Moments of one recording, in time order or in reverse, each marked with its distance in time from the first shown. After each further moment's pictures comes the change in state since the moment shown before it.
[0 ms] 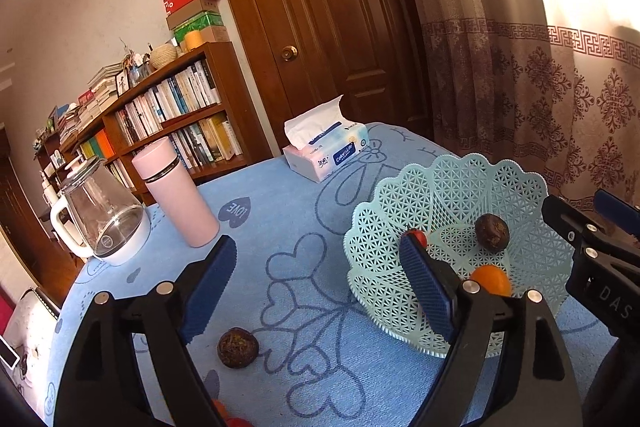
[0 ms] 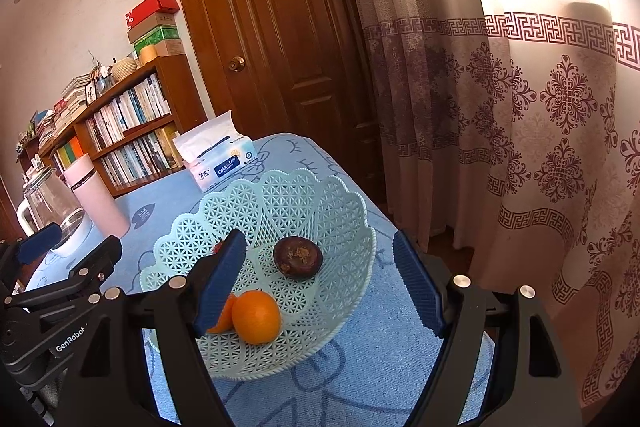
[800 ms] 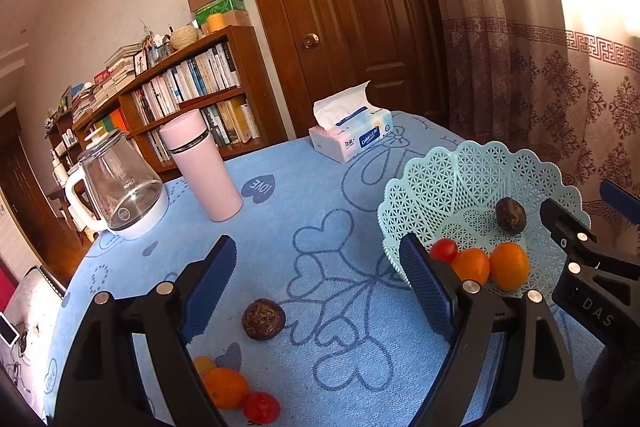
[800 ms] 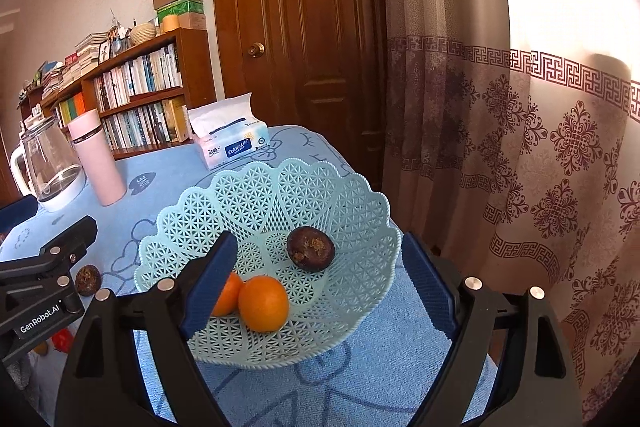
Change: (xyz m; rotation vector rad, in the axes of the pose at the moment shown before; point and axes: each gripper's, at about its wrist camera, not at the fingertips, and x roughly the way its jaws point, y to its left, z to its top) left arm -0.011 0.023 -0.018 -0.059 0.044 0.042; right arm -0.001 0.030 -0.010 -0.179 -0.001 -0.031
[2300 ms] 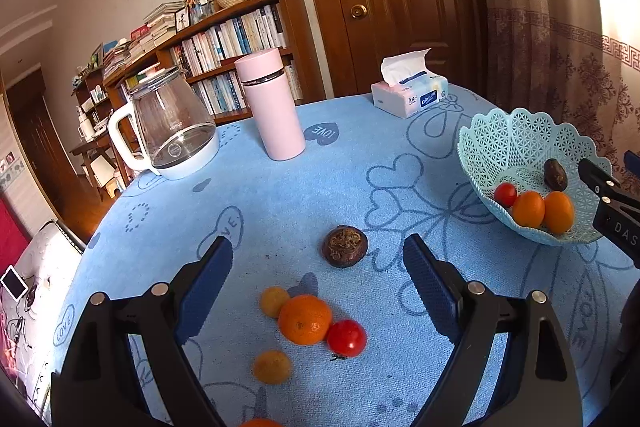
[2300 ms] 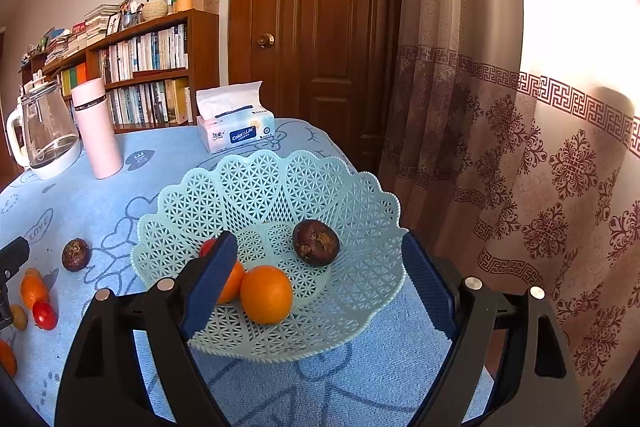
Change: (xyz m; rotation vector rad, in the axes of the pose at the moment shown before) left arm -0.021 0.061 -0.047 -0.101 0.101 0.091; right arm 0.004 0.018 -0.005 -0.110 0.006 -0.036
